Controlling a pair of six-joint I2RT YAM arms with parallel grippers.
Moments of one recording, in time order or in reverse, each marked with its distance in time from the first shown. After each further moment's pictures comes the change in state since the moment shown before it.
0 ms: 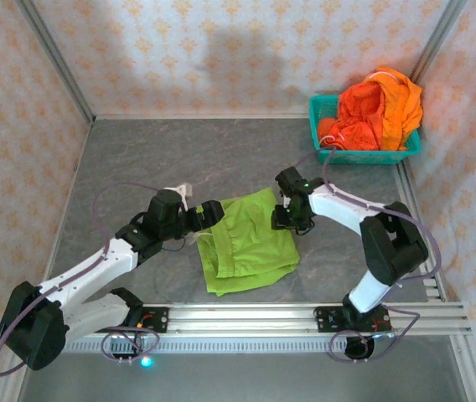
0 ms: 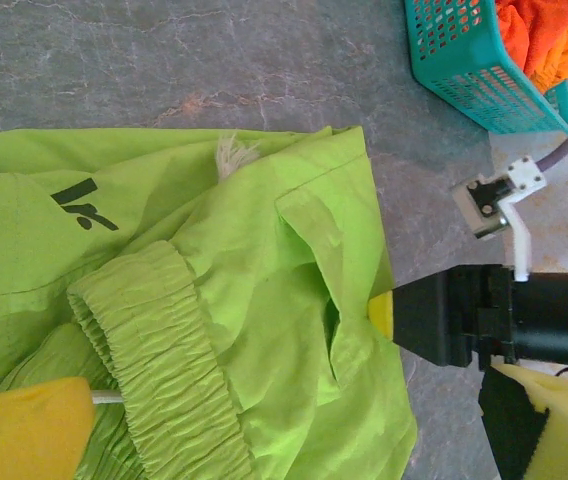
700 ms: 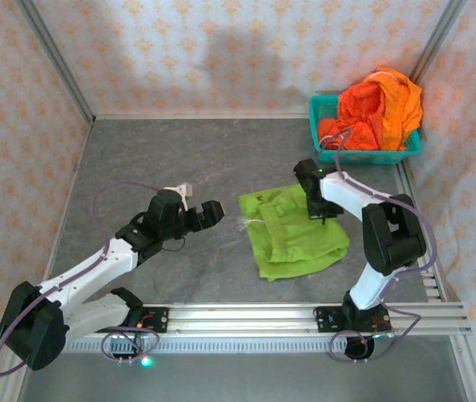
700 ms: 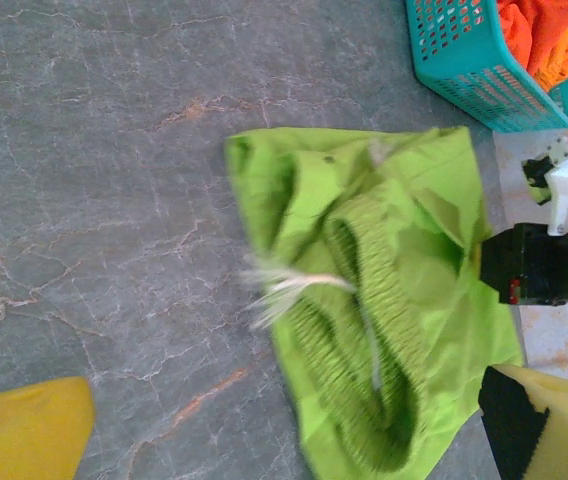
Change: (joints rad) left arm 0.001 0.000 0.000 0.000 -0.007 0.018; right arm -0.196 0.052 0.087 -0.220 0.643 -0.103
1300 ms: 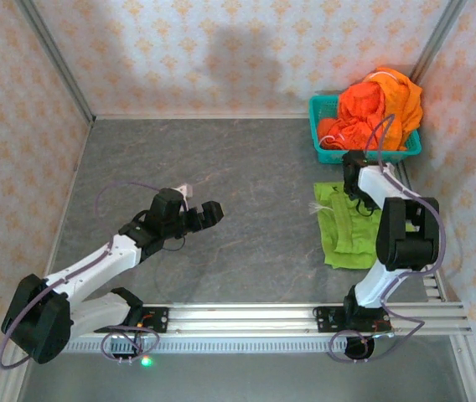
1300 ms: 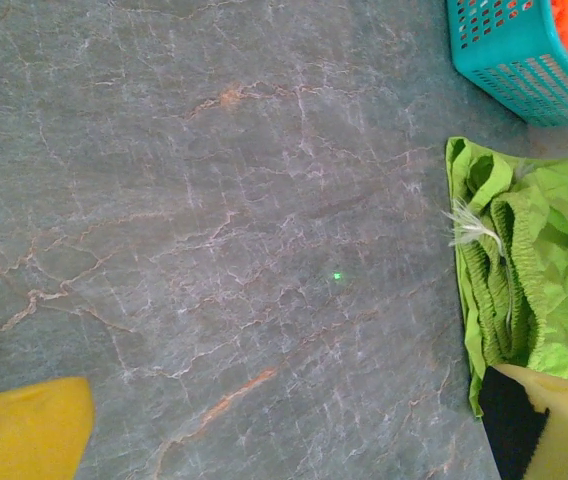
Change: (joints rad) left arm 0.022 0.052 0.000 -0.006 0.012 0.010; right arm -0.341 -0.008 0.025 0.027 0.517 -0.205
